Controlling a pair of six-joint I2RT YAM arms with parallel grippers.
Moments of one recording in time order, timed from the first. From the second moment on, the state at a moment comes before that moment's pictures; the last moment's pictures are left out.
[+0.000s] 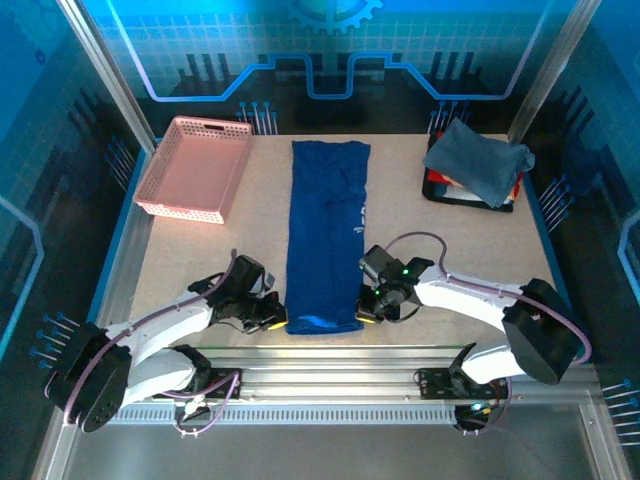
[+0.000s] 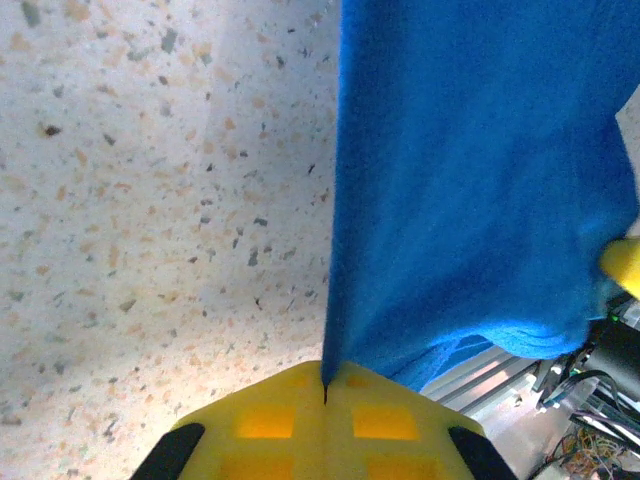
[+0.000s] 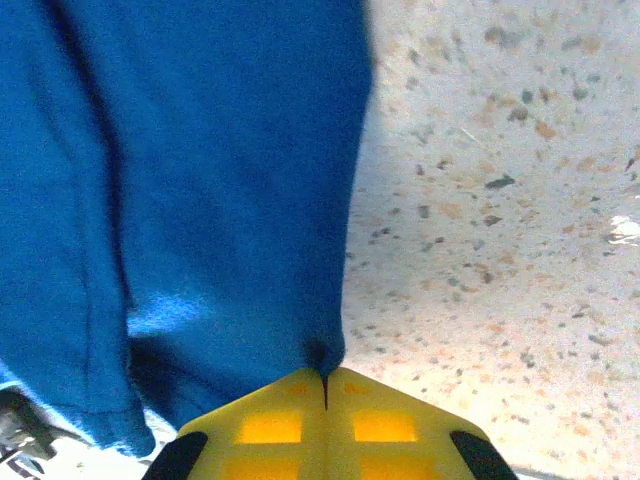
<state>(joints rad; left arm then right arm) -0.53 1.12 0.46 -0.46 0.50 -0.92 0.78 1.38 0.77 -0.66 -0.27 1.02</state>
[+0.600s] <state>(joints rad) -0.23 1.62 1.19 -0.58 0.61 -0.73 0.40 1.75 1.46 -0.89 -0.30 0.68</state>
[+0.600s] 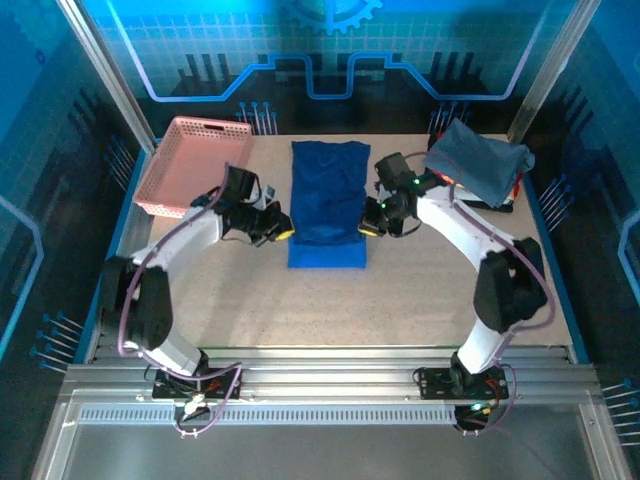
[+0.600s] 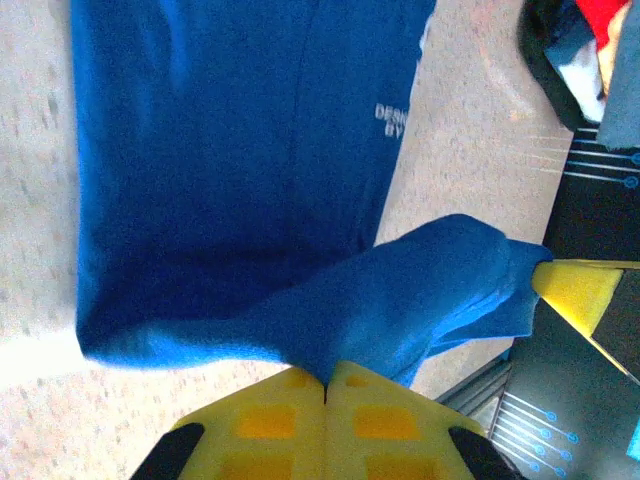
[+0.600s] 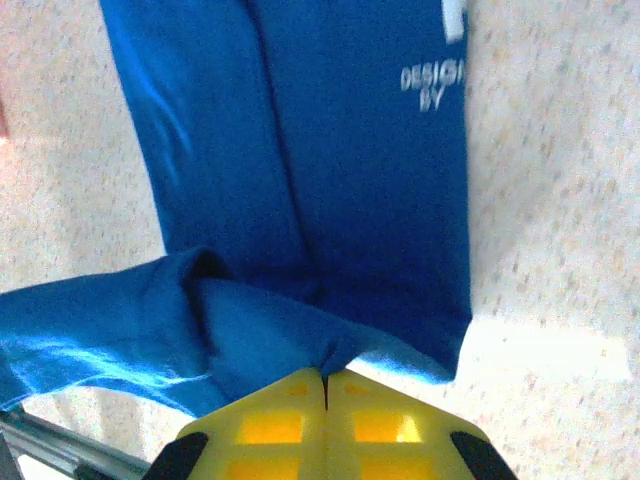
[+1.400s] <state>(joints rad) -0.14 2.24 1.77 -0.74 0.64 -0.58 0.25 2.36 2.09 -1.02 -0.46 0.57</state>
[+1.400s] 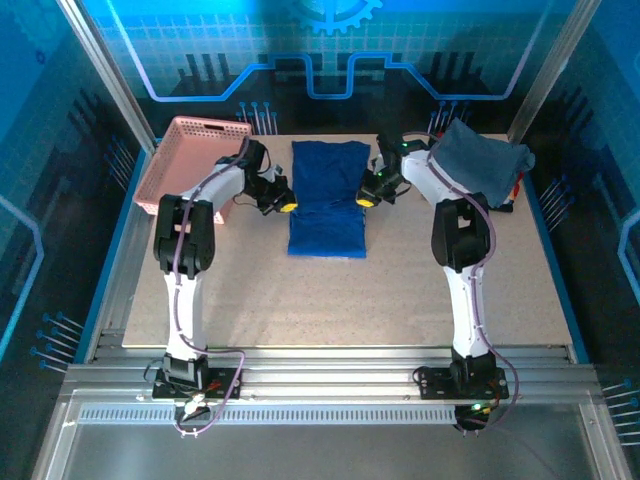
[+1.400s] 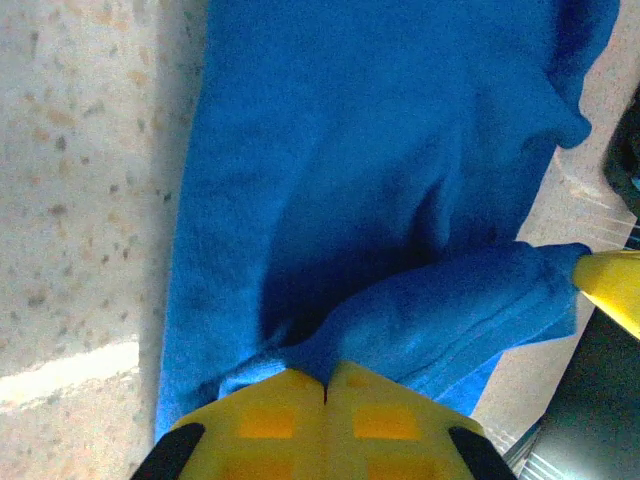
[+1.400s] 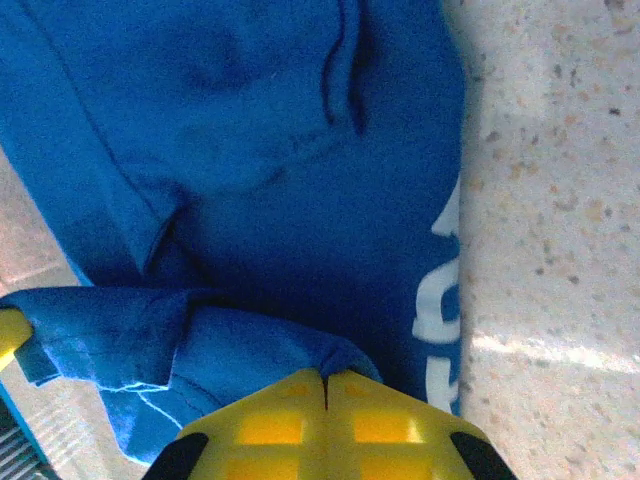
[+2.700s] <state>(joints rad) -0.15 1.67 0.90 -0.33 0.69 -0.81 0.31 1.73 0.90 -0.23 -0.60 0.79</state>
